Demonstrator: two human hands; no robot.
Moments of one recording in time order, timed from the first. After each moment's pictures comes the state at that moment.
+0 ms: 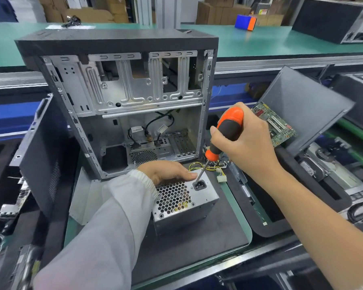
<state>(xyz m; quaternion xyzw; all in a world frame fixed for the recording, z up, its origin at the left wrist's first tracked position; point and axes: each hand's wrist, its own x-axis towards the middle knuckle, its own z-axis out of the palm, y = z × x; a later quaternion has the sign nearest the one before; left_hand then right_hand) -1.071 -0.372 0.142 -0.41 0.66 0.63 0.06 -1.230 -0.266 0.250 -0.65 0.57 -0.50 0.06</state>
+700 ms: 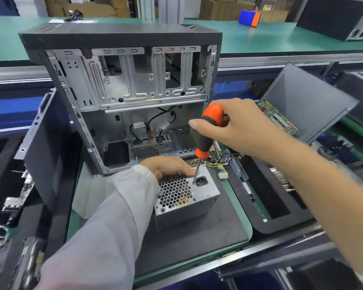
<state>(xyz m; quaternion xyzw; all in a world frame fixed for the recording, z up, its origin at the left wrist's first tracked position) -1.074 -0.375 0.138 -0.39 0.66 0.63 0.08 -1.217 -0.270 0.298 -0.74 0.61 -0.25 0.08</state>
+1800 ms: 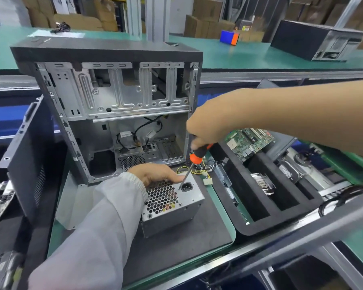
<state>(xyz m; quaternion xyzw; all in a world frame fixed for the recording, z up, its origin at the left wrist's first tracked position) -1.074 -0.371 0.139 -0.40 0.66 0.64 0.08 -1.185 -0.300 0.346 -0.73 0.53 0.42 -0.06</state>
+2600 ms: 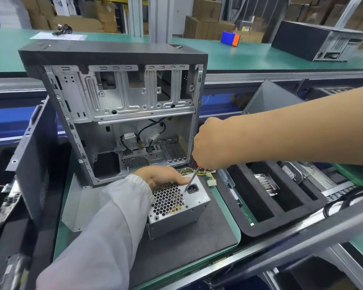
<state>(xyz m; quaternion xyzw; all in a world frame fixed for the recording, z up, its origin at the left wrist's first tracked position) -1.075 -0.377 0.133 -0.41 0.68 0.60 0.09 -1.169 -0.273 0.327 -0.76 0.38 0.49 -0.20</state>
